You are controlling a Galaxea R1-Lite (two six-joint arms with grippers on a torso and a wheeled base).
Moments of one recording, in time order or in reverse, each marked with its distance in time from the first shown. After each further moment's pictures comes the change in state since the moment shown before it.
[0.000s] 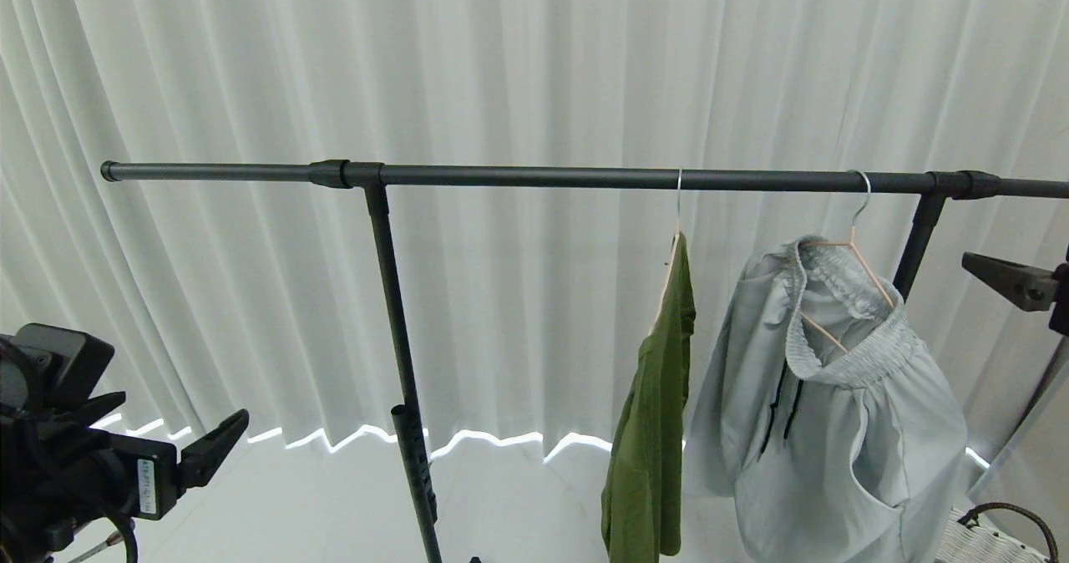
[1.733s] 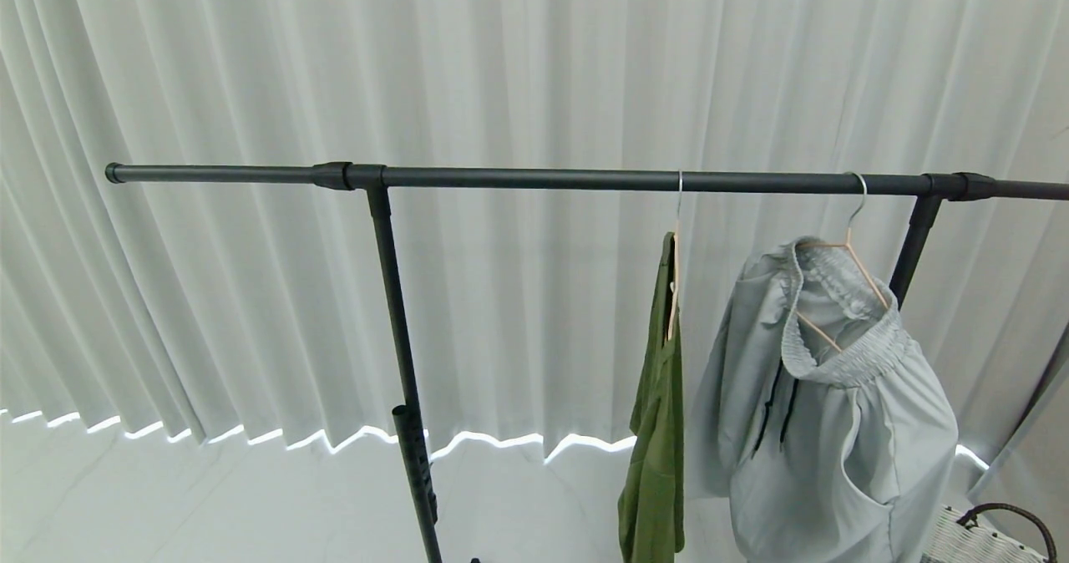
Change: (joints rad) left arm 0.028 -0.977 0.264 0.344 0.113 0.036; right arm -0.044 -1.104 0.497 0.517 -0.223 -0.054
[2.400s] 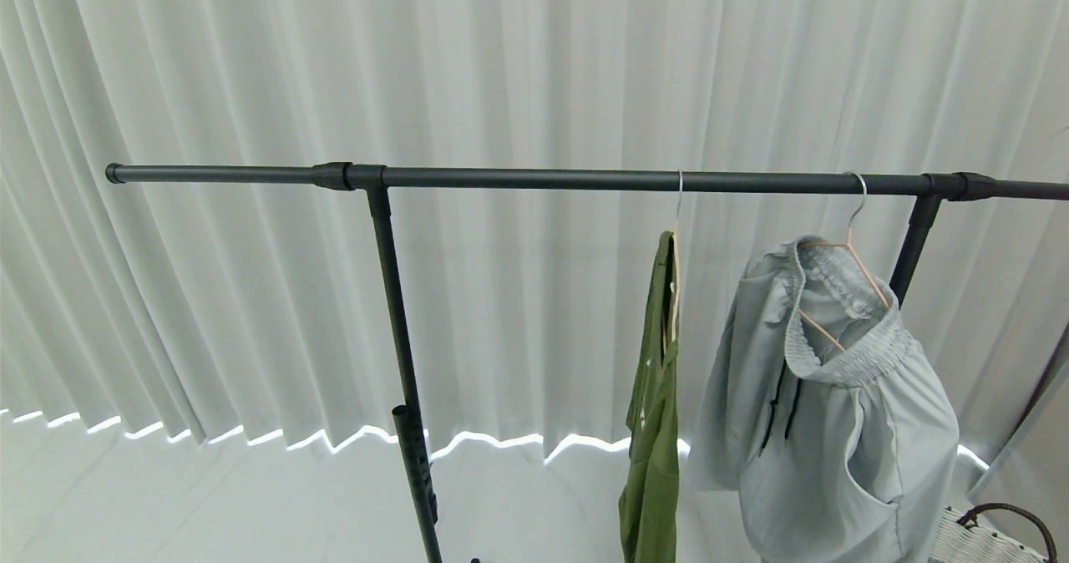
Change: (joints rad) left arm 0.000 -0.045 0.001 0.090 -0.276 -0.234; right arm 0.008 -0.041 0.203 -0.231 -0.060 -0.013
